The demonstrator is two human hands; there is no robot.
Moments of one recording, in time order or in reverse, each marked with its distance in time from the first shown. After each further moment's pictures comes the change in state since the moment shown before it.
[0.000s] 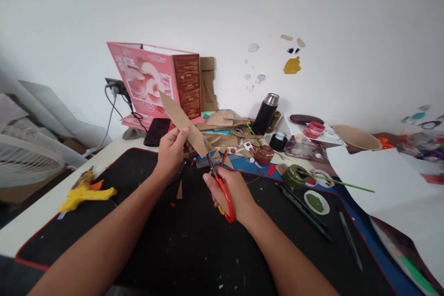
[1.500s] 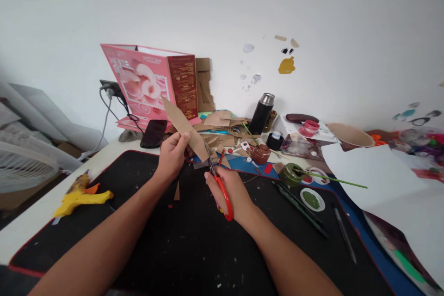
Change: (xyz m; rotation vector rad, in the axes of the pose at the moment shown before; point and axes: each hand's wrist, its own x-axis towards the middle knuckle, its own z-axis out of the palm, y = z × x) left_hand -0.008 0.001 0.008 -0.065 -0.087 -0.054; right_hand 0.002 0.002 0.002 -0.008 0.055 0.046
